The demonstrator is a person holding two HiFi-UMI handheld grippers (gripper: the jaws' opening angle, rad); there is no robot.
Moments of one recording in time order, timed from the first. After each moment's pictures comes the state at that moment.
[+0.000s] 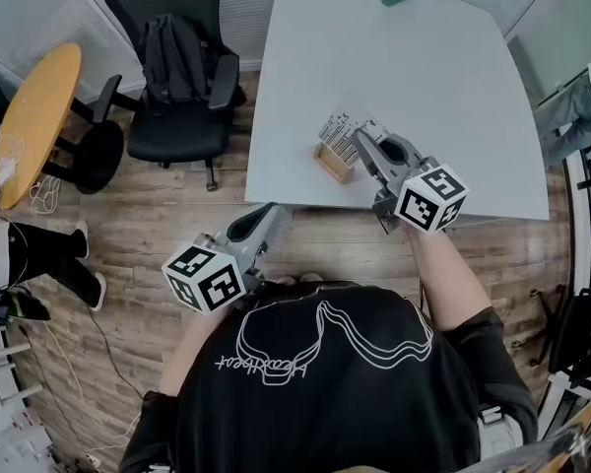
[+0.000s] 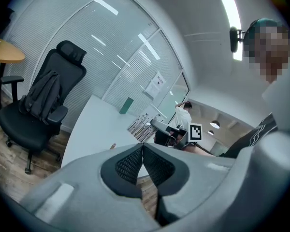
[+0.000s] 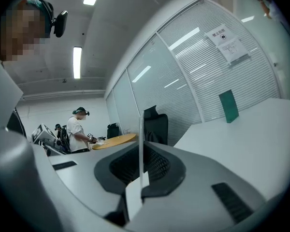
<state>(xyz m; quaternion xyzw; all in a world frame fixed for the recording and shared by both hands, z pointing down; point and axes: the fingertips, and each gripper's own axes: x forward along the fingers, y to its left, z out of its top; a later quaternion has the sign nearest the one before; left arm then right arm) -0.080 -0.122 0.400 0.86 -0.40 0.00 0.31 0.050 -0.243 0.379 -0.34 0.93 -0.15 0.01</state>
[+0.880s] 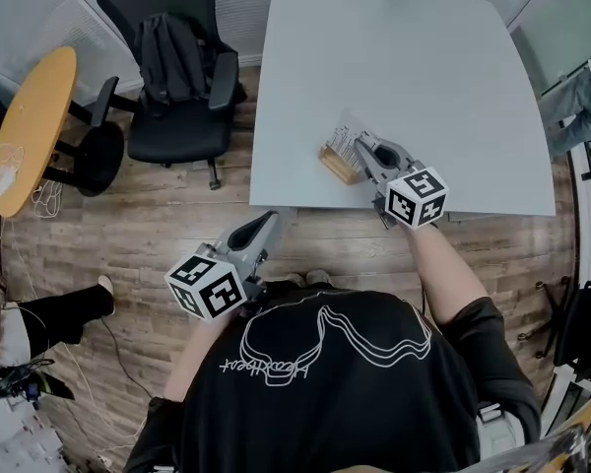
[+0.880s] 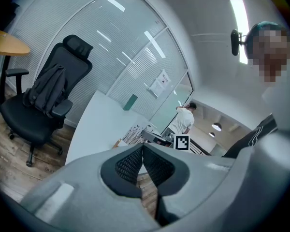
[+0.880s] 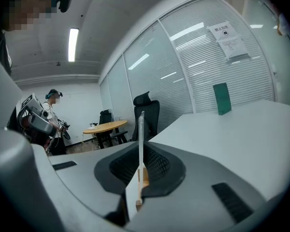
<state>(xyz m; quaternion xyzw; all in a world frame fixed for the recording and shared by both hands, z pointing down) -0.094 -0.126 0.421 0.85 -0.40 0.00 0.34 0.053 -0.270 0.471 -0.38 0.91 -0.14 -0.07</state>
